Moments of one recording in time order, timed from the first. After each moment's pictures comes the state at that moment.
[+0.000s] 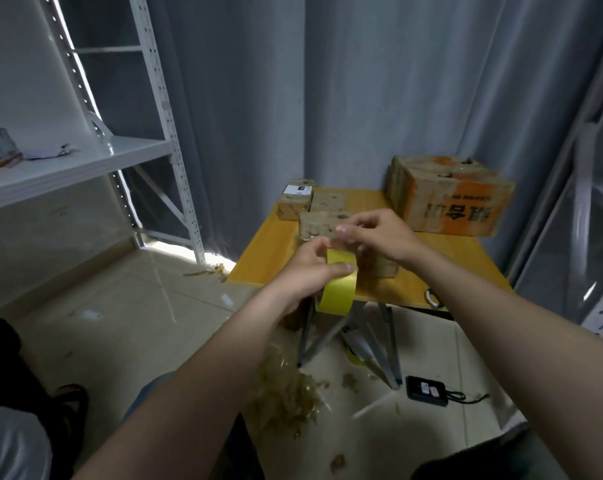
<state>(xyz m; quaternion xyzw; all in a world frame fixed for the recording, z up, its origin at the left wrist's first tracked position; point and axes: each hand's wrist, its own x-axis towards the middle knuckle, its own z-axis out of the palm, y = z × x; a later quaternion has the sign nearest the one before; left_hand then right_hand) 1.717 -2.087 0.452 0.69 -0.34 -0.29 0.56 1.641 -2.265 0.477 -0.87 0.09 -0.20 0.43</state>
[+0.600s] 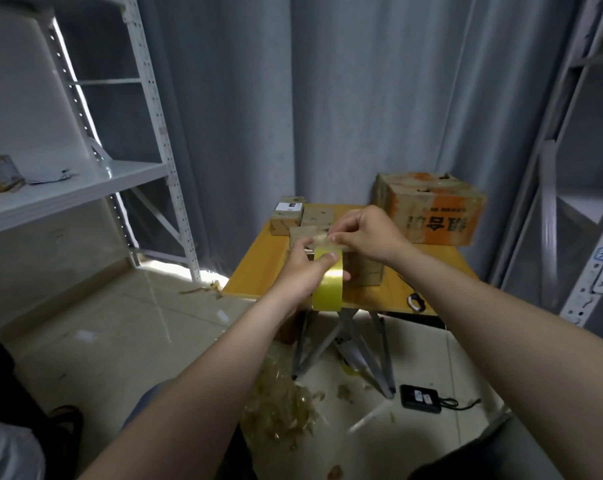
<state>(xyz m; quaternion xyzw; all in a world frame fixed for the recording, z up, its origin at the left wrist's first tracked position) 1.706 -2.095 0.456 0.67 -0.30 -0.27 0.62 1.619 -2.238 0.519 -0.90 0.11 -0.26 0.32</state>
